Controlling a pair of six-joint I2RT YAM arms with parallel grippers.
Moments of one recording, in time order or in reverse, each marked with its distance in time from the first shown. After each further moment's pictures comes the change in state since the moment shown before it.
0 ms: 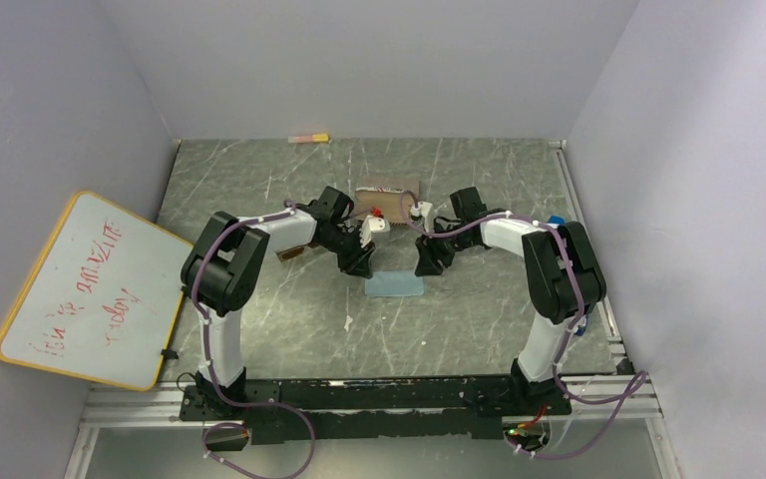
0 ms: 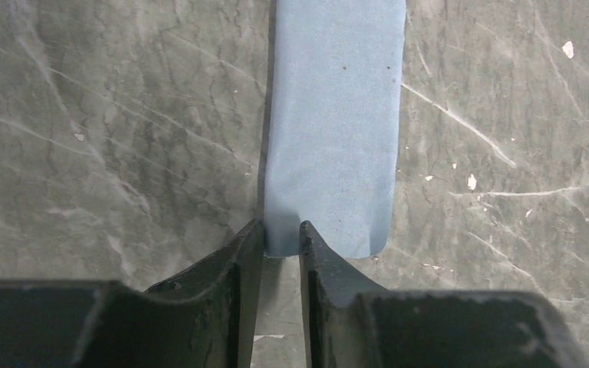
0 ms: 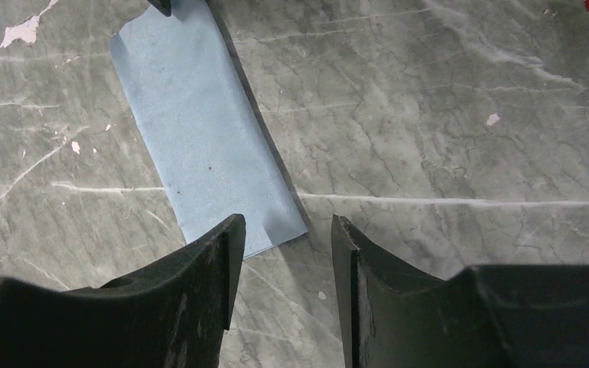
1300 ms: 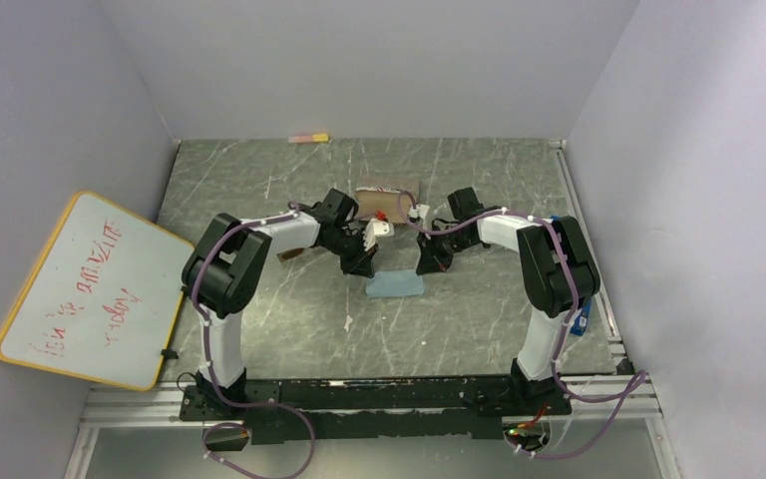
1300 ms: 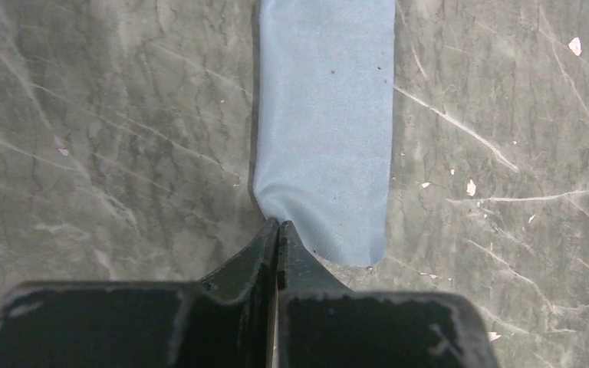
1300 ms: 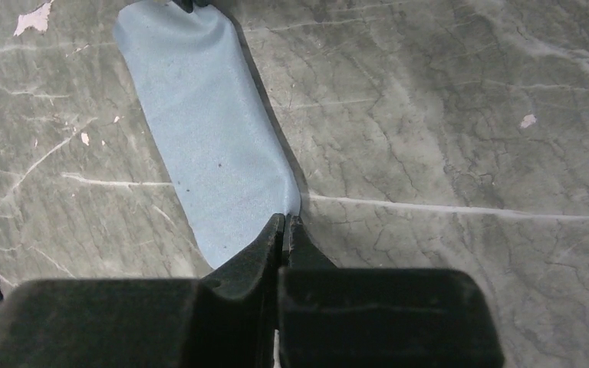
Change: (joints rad) left arm -0.026 -0.006 -0.008 0.017 -0.035 0.000; right arm 0.000 0.053 0.039 -0.068 -0.034 -0.034
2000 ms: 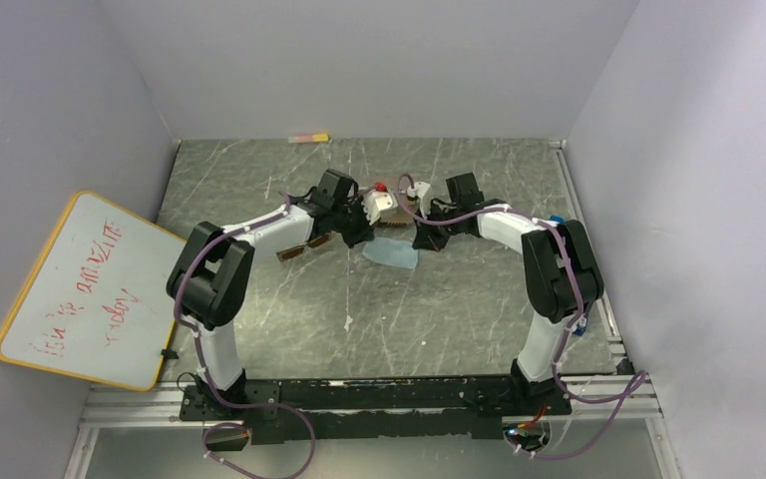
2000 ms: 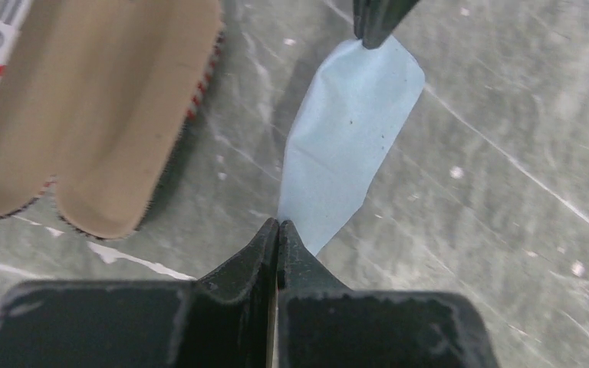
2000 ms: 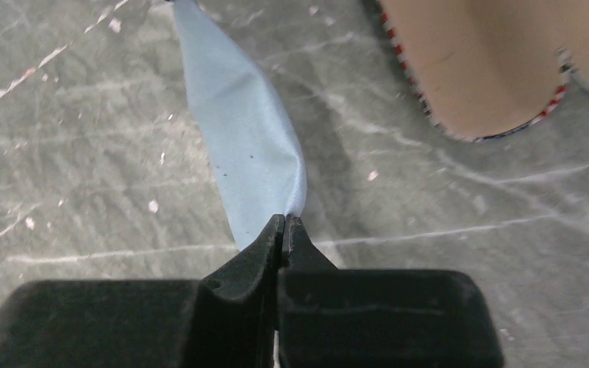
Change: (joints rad) left arm -0.009 -0.130 0.012 0.159 -0.254 -0.134; right arm 0.017 -0.043 0.041 0.148 0.122 0.142
